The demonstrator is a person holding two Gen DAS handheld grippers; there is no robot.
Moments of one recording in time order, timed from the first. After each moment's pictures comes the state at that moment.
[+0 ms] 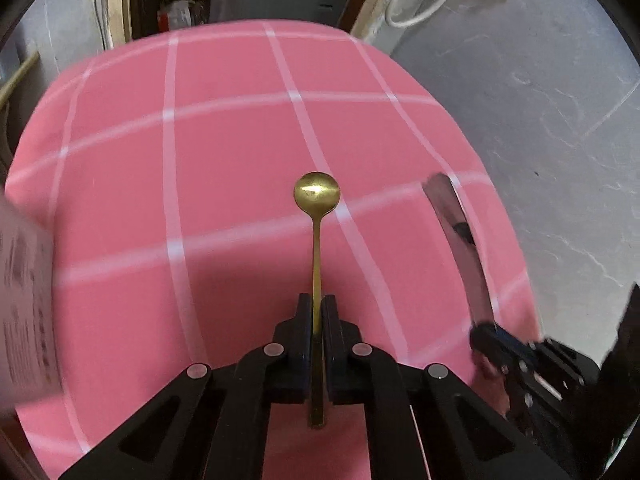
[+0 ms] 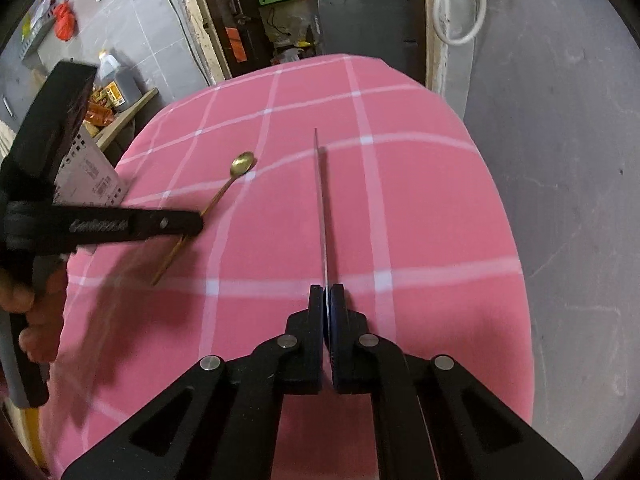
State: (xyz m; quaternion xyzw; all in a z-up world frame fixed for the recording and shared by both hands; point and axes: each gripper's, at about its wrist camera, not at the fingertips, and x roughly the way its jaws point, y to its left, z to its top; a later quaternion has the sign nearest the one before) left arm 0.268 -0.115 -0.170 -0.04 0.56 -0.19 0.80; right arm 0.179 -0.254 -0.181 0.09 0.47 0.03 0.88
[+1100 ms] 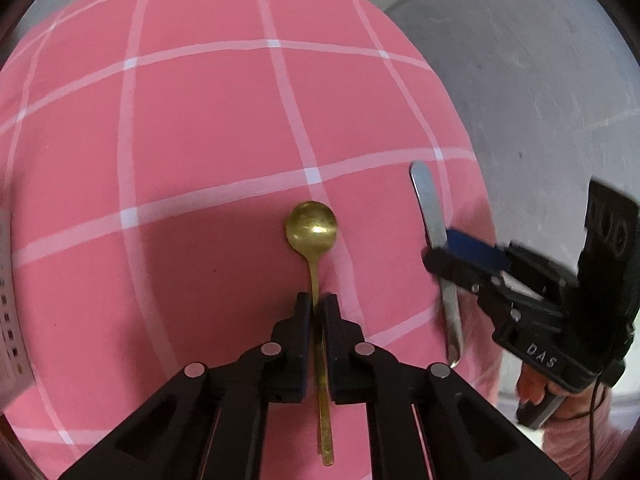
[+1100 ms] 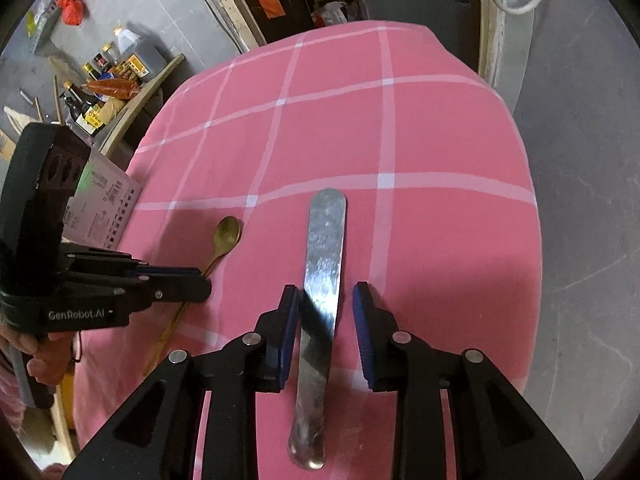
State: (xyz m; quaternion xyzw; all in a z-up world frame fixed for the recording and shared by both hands) left arm 0.289 -0.106 -0.179 -0.10 0.64 -0.22 0.73; right arm 0.256 -0.266 -0.189 0.11 0.55 0.14 0.81
